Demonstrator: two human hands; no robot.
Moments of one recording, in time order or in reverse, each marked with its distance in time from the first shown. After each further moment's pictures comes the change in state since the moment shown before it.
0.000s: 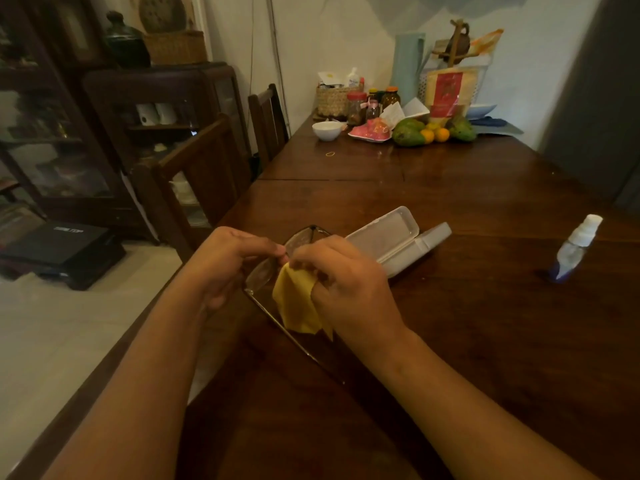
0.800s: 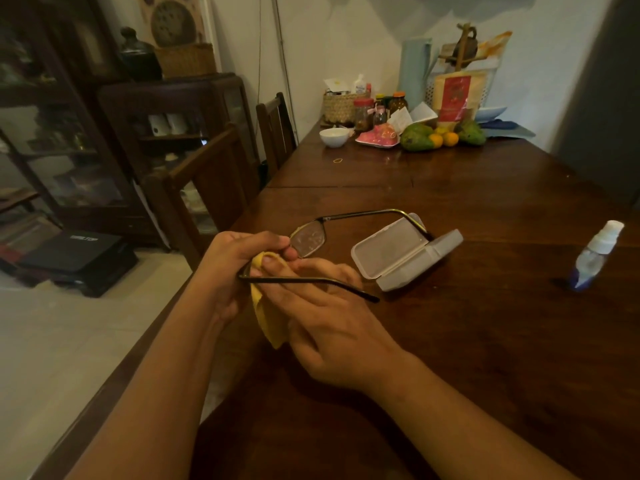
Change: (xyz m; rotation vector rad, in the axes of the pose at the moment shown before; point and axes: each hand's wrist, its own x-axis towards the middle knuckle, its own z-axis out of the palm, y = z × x) left_hand -0.005 0.008 0.005 -0.299 0.036 0.009; right_hand -0.014 0.001 0.012 -0.143 -0.457 -0.149
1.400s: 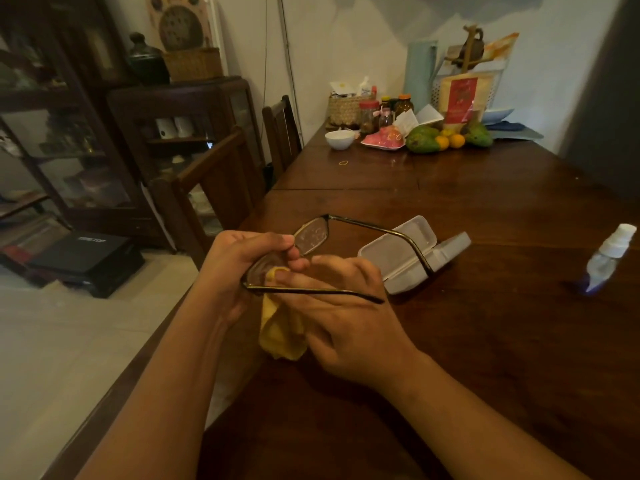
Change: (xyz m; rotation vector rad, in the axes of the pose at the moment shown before) left_hand -0.006 0.005 0.001 -0.011 -0.013 0.065; right_hand -0.004 0.006 -0.003 -0.210 0.177 -0.011
